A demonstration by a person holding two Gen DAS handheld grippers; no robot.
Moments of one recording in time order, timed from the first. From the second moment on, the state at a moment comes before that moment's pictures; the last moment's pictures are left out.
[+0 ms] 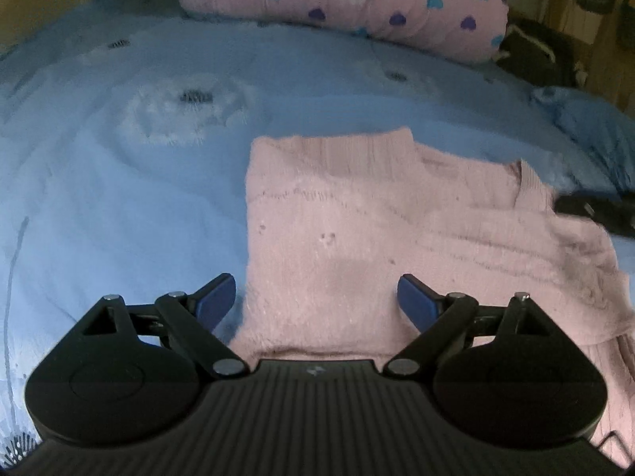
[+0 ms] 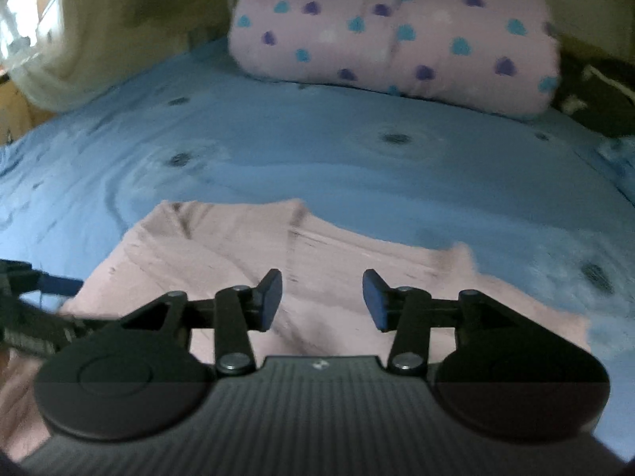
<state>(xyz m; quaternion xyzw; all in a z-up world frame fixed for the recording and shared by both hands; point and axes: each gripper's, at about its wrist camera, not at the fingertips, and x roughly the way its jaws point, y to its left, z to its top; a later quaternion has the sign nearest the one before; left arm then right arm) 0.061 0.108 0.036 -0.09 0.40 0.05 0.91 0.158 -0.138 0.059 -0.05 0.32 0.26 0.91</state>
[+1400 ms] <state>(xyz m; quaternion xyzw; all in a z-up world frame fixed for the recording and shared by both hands) 0.068 0.106 0.025 -0.08 0.41 0.07 0.91 0.123 -0.173 -0.001 -0.26 0.30 0.15 0.91</state>
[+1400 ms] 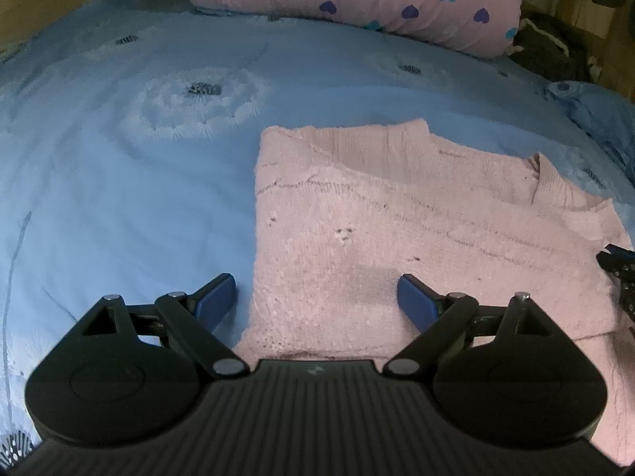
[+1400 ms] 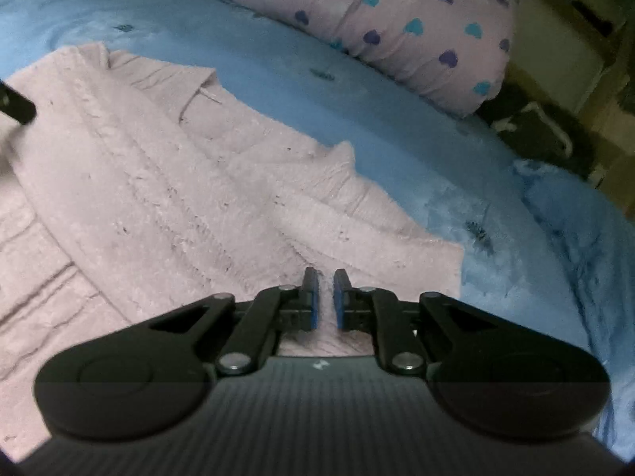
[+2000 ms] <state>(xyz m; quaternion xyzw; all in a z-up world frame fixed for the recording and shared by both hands) 0.078 0.108 0.049 -0.04 0.36 0.06 0.93 0.109 -0.312 0.024 0.16 0.30 0.03 0.94</state>
